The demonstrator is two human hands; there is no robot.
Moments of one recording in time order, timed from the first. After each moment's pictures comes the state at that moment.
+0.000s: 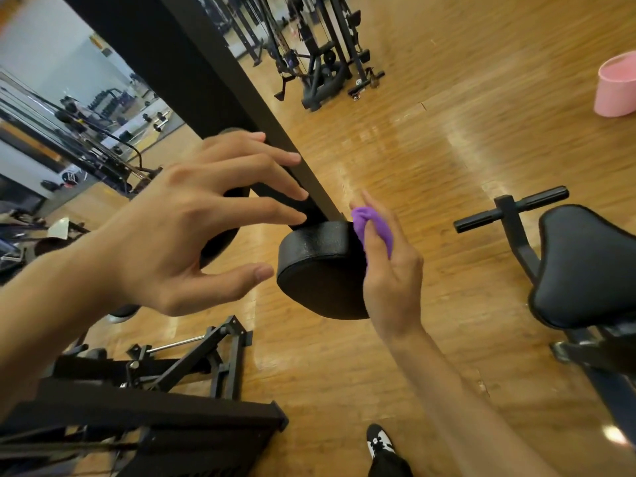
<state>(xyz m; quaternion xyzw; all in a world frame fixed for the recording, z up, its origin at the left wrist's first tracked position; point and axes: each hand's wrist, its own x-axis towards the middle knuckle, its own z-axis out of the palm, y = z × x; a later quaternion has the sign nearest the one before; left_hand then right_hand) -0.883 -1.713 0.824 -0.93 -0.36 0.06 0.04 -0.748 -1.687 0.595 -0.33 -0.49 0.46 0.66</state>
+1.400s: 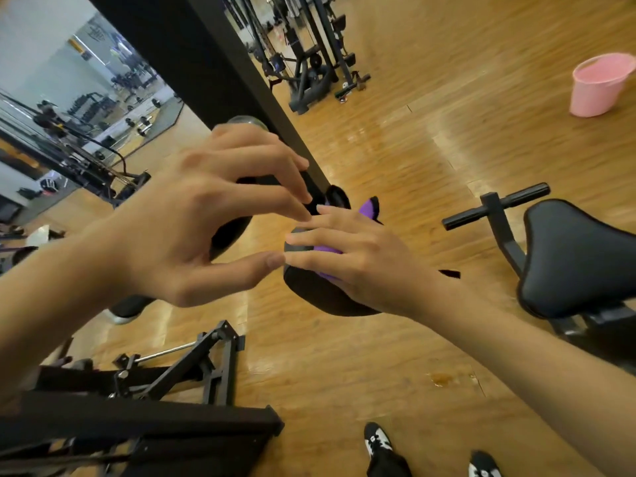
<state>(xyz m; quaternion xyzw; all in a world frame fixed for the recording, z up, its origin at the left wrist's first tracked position) -0.876 -1.712 0.827 -0.94 -0.33 0.05 0.03 -0.724 -1.660 0.609 -0.13 -0.86 0.05 0.49</state>
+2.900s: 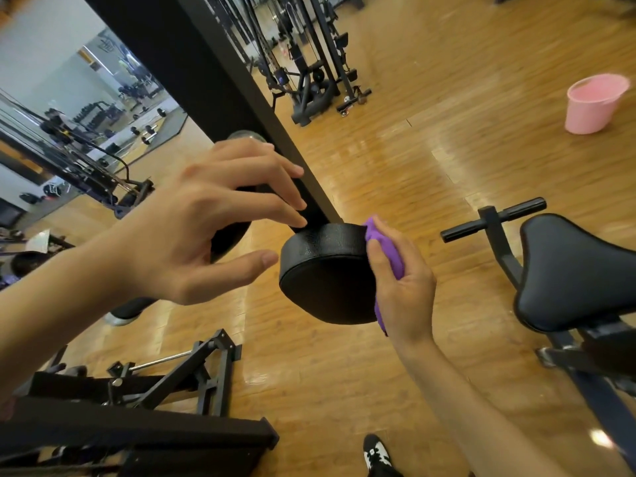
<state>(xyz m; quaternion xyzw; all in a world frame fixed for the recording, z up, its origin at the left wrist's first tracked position) -0.884 -1.713 0.822 -0.94 -0.33 0.01 0.02 -0.735 -1.699 0.573 -0.39 -0.45 0.45 0.66</state>
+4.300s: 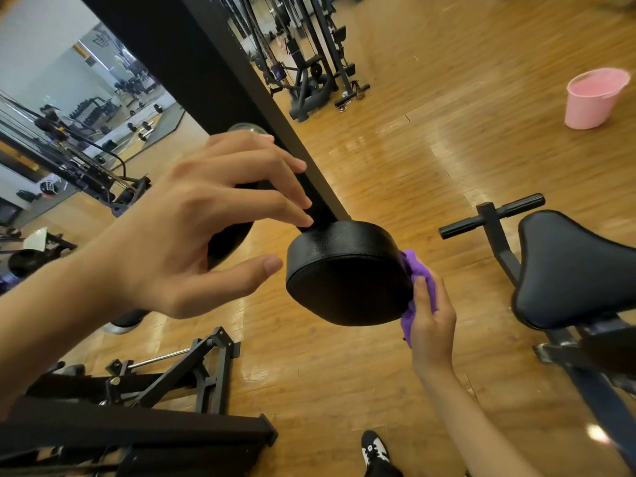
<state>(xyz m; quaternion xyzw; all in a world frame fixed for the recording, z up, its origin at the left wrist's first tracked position) -0.868 -1.715 0.820 -0.94 -0.34 -0.01 0.02 -0.714 -1.714 0.494 -0.44 -0.34 0.53 0.63</state>
